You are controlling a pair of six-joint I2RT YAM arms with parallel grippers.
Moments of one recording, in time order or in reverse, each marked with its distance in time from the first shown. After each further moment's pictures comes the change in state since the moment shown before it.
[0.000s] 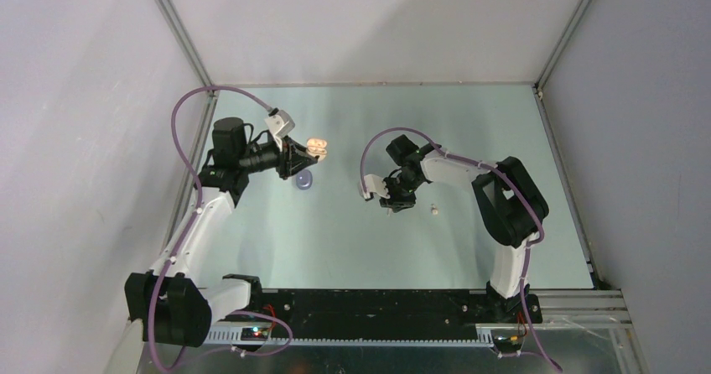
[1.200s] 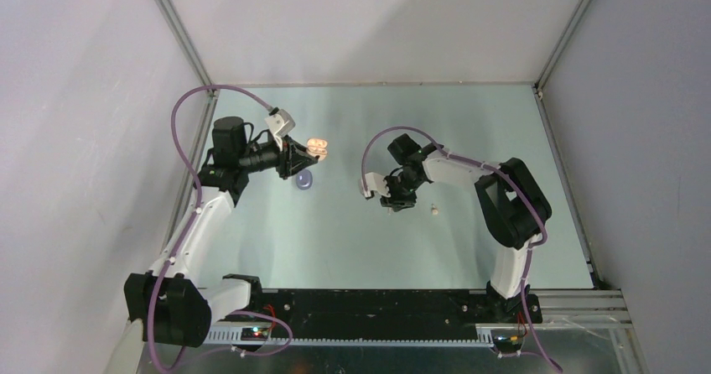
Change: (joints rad) left arm -0.004 -0.001 0.014 -0.022 0.000 0.000; right arm -0.006 -0.022 -0.012 0.024 -0.003 0.021
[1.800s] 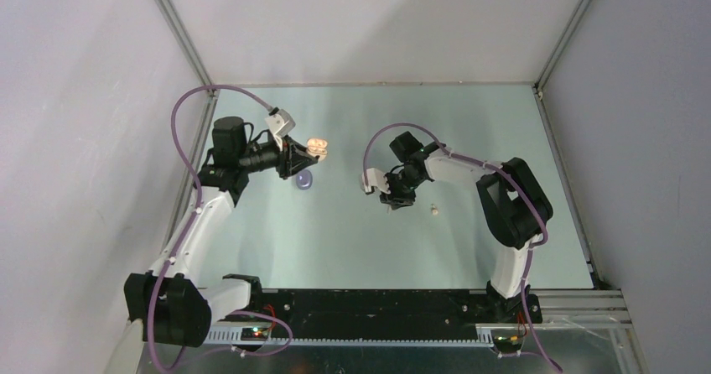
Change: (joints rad) left arm 0.000 0.000 0.000 -0.001 0.000 -0.001; right arm -0.016 -0.002 0.000 0.024 -0.044 0.028
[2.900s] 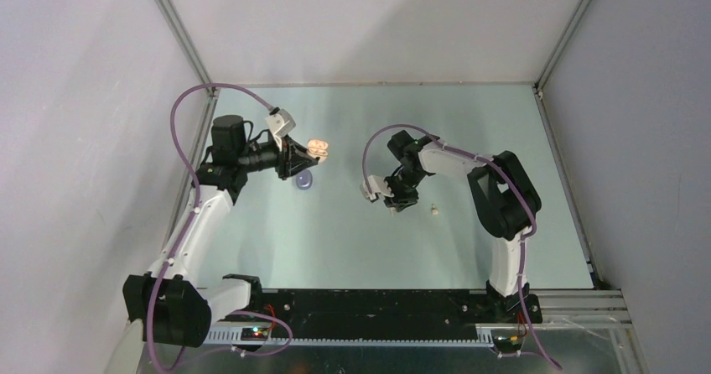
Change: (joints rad) left arm -0.001 0.000 0.032 -0.067 0.026 0.030; right arm -0.010 0.093 0.117 -0.212 0.010 -0.294
